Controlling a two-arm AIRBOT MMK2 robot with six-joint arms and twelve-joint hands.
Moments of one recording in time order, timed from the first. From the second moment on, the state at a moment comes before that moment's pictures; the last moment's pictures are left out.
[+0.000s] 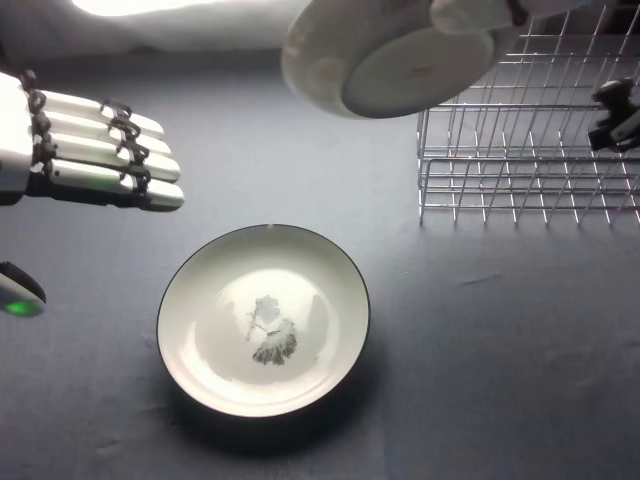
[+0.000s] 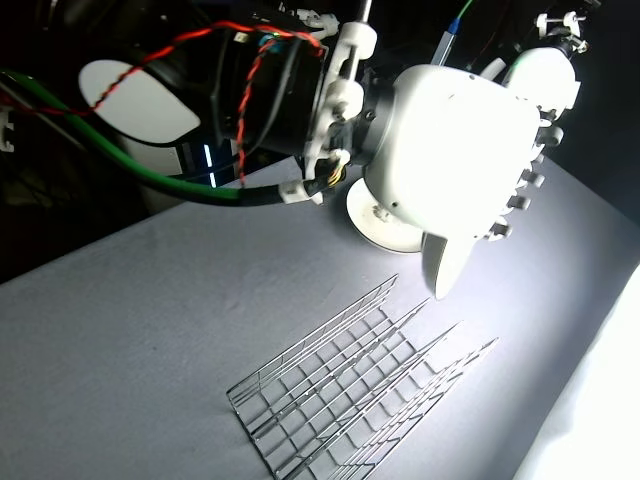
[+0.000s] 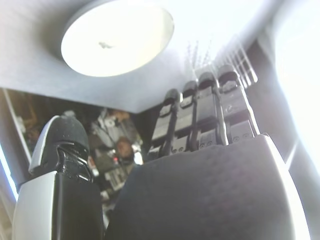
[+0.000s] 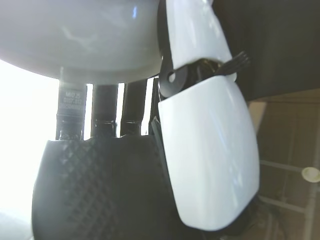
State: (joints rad) left arm 0.34 -0.86 1.53 1.63 -1.09 -0.27; right arm -0.02 -0.95 1.04 0.15 0.16 -0.29
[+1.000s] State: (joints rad) left arm 0.49 -0.90 1.39 1.61 -0.93 -0.21; right arm -0.03 -0.81 1.07 0.14 0.11 -0.30
